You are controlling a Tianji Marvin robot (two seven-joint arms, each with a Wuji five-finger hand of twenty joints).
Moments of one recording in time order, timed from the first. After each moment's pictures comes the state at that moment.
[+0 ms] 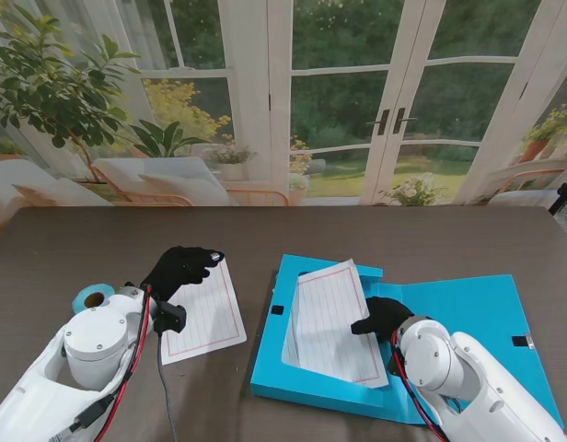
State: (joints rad) left arm 1.58 -1.17 -1.37 -1.70 -0.18 0.22 -0.07; right arm -1.51 -1.06 1.15 -1.59 -0.59 0.36 0.26; left_hand 0.78 -0.39 0.67 -0.11 0.81 0.35 0.15 0.20 0.69 0.41 0.10 0.36 0.38 0.46 0.12 0.42 0.10 0.38 0.26 0.69; right_hand 0.26 -0.64 0.94 0.92 0.53 0.17 0.67 0.32 0.66 0.15 0.54 0.41 0.83 0.21 0.62 0.49 0.60 0.31 0.99 0.45
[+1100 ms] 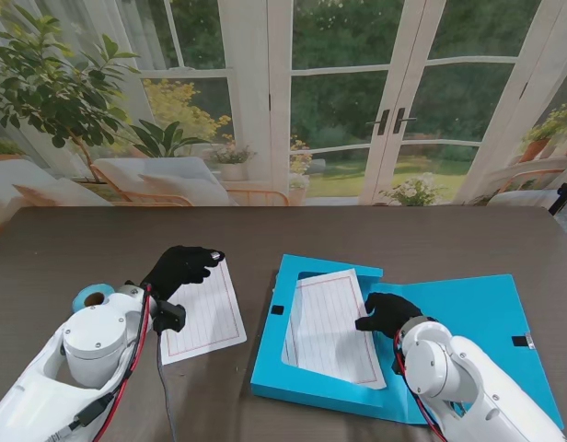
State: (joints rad) left arm 1.57 -1.17 -1.37 -1.69 -0.18 0.23 -0.09; right arm -1.53 -1.06 1.15 -1.60 -0.70 0.35 0.21; left_hand 0.78 -0.37 0.66 -0.11 0.81 0.35 0.15 0.20 0.69 0.42 0.10 0.36 0.38 0.46 0.12 0.43 0.10 0.38 0.26 0.70; right_hand 0.21 -0.53 0.92 0.90 0.47 0.18 0.69 0.26 0.64 0.15 0.54 0.38 0.78 0.22 0.58 0.46 0.60 0.31 0.98 0.47
